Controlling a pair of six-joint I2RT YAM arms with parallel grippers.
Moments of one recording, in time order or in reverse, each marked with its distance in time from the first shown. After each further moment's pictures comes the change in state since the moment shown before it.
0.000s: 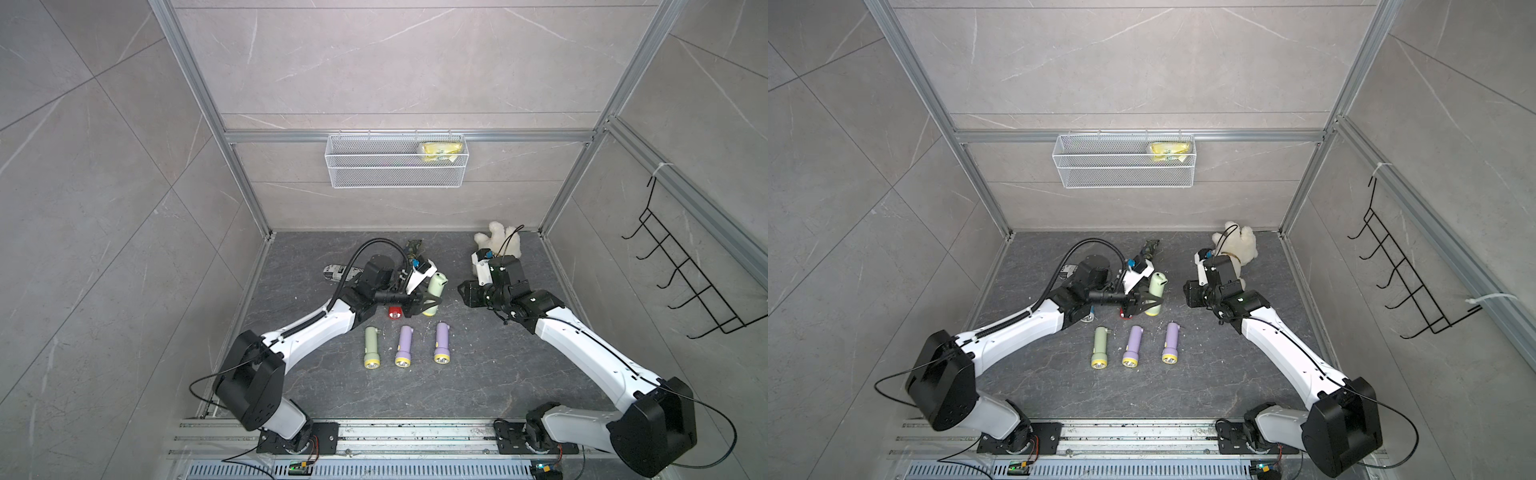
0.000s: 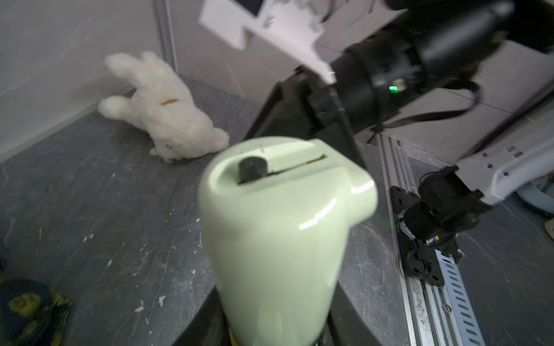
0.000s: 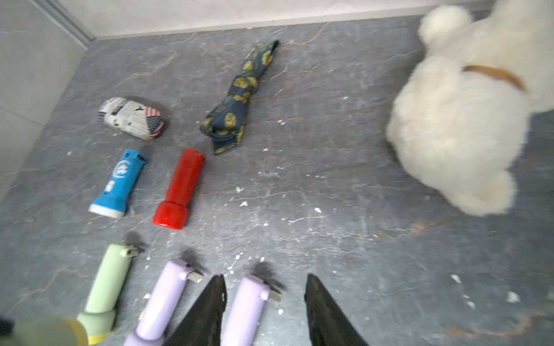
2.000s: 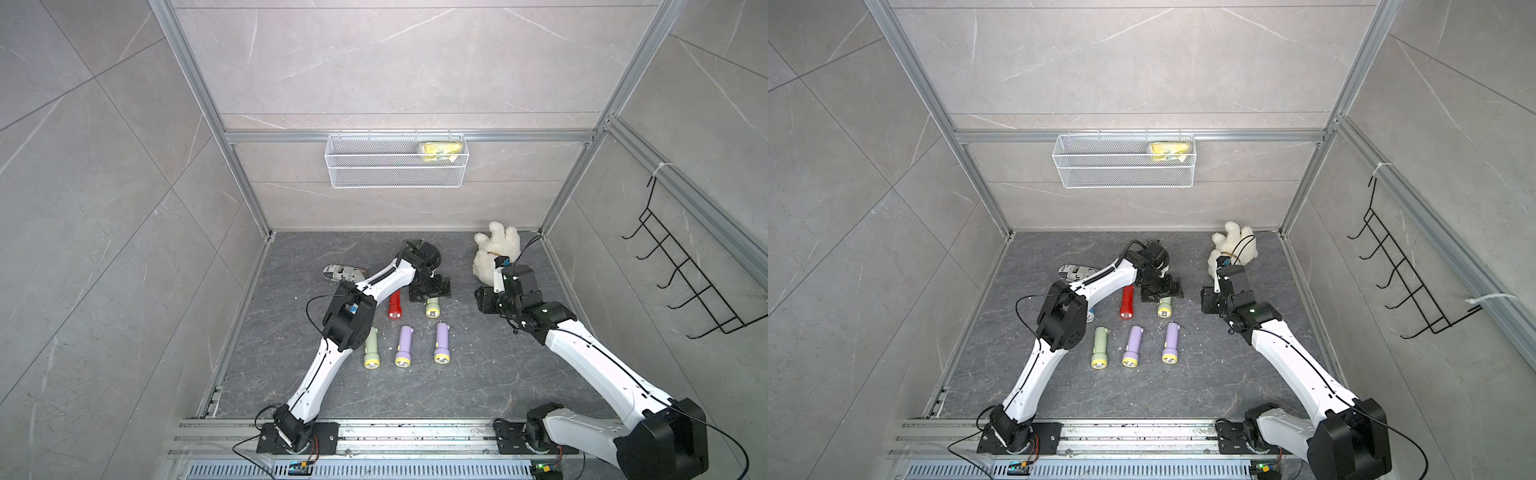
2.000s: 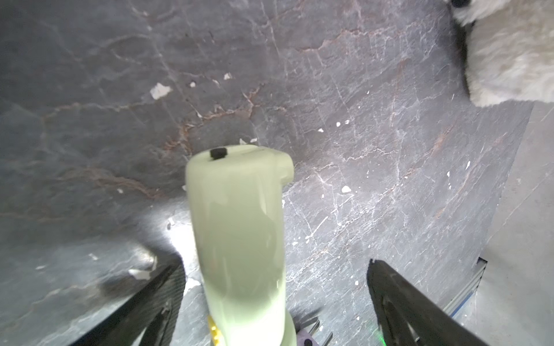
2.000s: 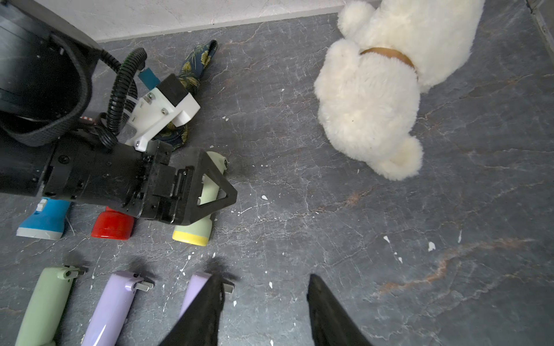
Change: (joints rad) left arm -0.014 0.876 0.976 -0.811 -0.274 -0.669; right arm -0.070 -0.086 -0.106 0.008 0.059 0.001
